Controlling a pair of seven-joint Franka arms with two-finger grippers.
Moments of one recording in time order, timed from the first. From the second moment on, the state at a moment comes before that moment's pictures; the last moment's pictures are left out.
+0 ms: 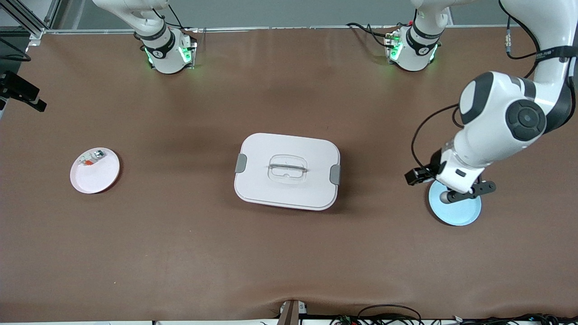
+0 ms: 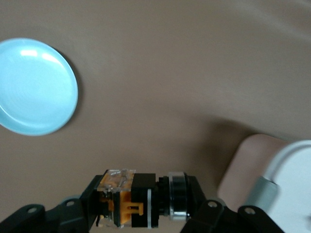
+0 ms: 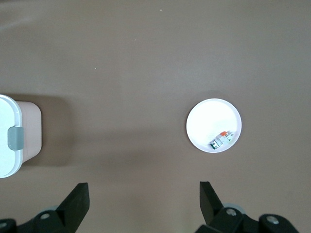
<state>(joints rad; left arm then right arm) 0.16 0.31 -0.49 -1.65 0.02 1.96 -0.62 -0.02 -0.05 -0.07 -1.51 0.03 1.50 -0.01</state>
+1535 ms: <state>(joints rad) -0.25 0.57 -0.66 -1.30 -0.23 2.17 -1.96 0.17 -0.19 -0.04 -2.02 0.72 1.94 0.15</state>
